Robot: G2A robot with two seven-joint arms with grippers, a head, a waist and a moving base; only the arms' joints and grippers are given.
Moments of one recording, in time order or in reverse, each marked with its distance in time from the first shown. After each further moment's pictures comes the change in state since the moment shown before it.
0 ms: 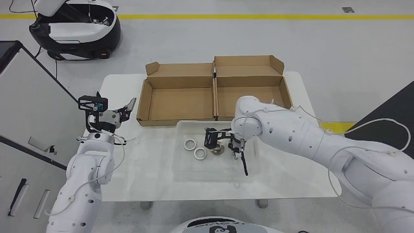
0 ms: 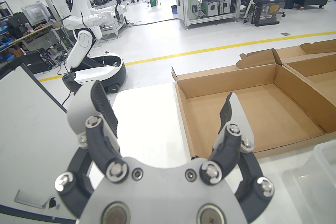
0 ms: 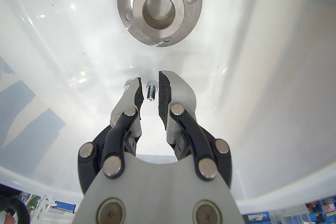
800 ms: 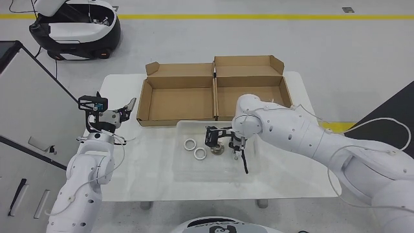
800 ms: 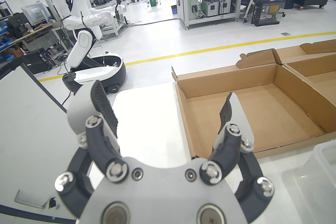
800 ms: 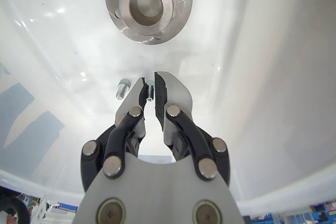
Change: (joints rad) left arm 0.000 0.000 0.000 0.000 0.000 0.000 0.000; right arm 0.013 -0.002 0.000 0.014 0.004 -0.006 -0.006
